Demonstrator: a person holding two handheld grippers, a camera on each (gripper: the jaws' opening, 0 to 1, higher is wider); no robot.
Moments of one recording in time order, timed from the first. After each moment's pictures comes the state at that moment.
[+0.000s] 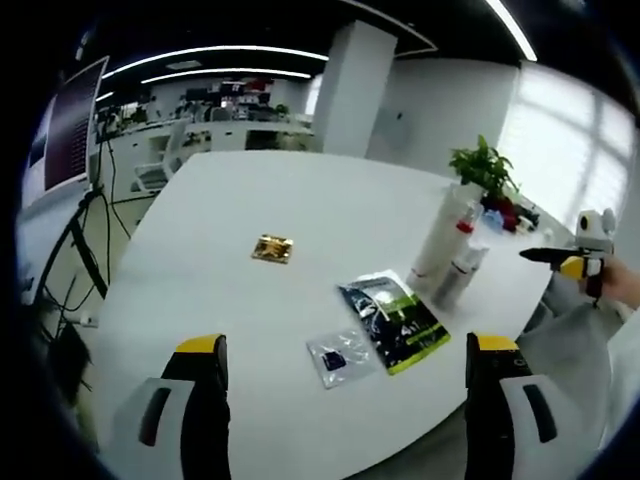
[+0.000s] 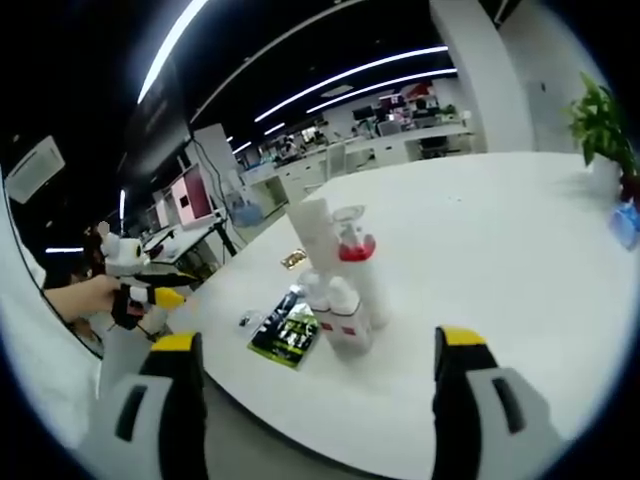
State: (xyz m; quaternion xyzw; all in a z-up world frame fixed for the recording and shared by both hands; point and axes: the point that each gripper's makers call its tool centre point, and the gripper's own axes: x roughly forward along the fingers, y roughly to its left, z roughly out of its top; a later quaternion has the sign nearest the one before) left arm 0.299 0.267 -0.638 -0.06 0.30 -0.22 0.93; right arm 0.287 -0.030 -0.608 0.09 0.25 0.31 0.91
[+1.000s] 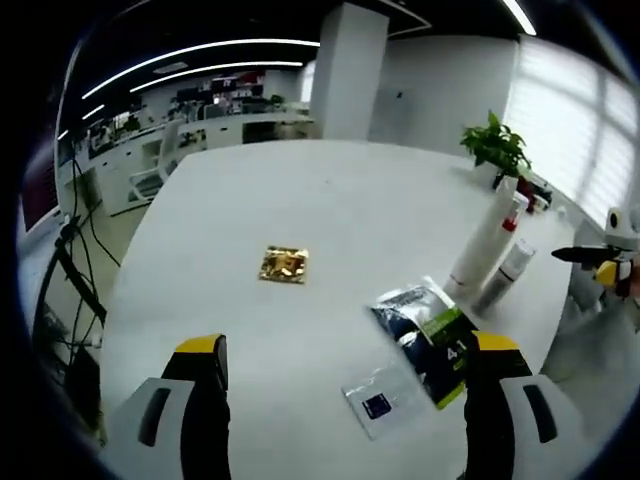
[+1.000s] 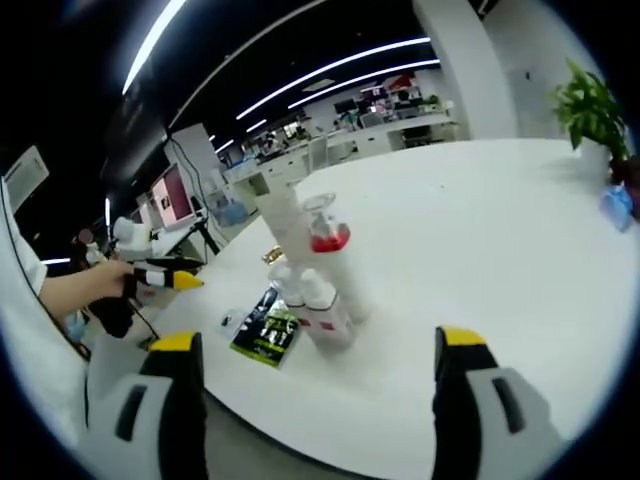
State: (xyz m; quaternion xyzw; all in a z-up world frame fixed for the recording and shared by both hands) left arm 0.378 0.264 -0.660 -0.01 0.32 -0.21 0.92; right arm 0.300 -0.042 -0.626 0.10 0.27 0.27 0.92
